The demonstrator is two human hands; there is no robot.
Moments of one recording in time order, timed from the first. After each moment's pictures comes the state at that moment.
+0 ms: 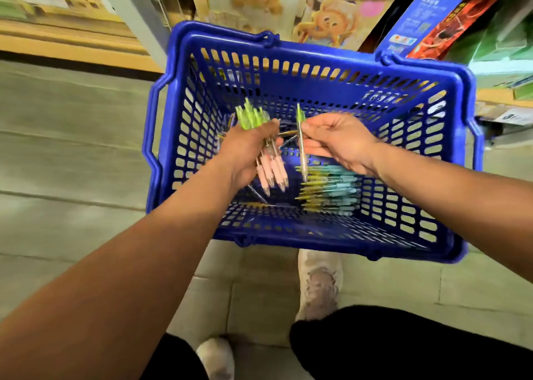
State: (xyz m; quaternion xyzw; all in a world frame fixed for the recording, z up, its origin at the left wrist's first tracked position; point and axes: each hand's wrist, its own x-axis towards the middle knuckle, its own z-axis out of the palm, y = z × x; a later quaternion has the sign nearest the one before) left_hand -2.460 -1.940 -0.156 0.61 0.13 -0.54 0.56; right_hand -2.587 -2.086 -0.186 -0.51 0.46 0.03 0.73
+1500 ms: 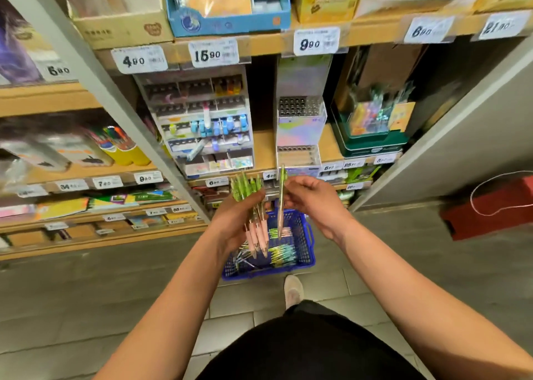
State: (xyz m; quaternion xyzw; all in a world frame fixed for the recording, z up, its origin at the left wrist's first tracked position) left_hand -2.535 -1.877 0.632 0.59 -0.06 -0.59 0.56; right_hand -2.687 -1.985 0.633 -0.49 0.44 -0.22 0.73
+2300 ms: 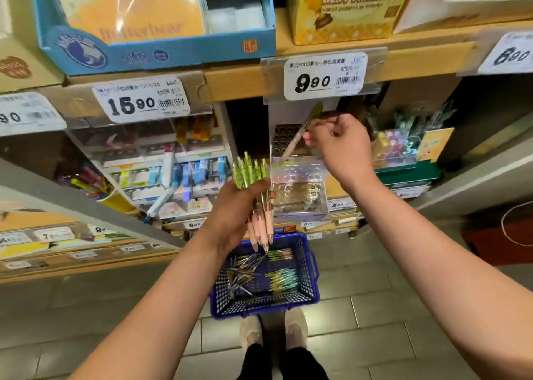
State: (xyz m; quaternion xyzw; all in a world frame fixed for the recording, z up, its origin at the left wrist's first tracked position) left_hand -2.479 -2.061 0.596 0.62 -0.12 -0.54 0.55; right_hand -2.614 -2.215 0.635 -0.61 0.49 -0.35 0.51
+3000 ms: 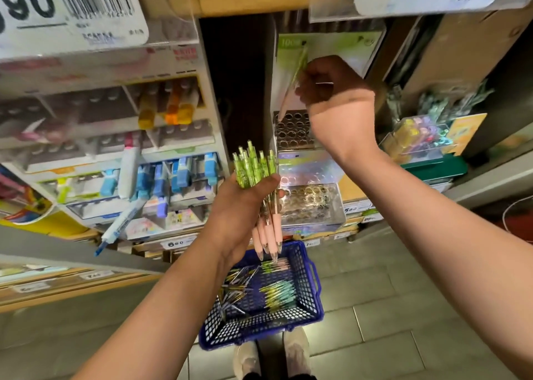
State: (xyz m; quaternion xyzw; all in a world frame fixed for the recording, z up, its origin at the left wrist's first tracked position) left_hand -2.458 -2.091 0.531 0.61 -0.17 -0.53 0.56; right_hand -2.550 -2.258 0.580 -0.74 0.39 -0.46 0.30
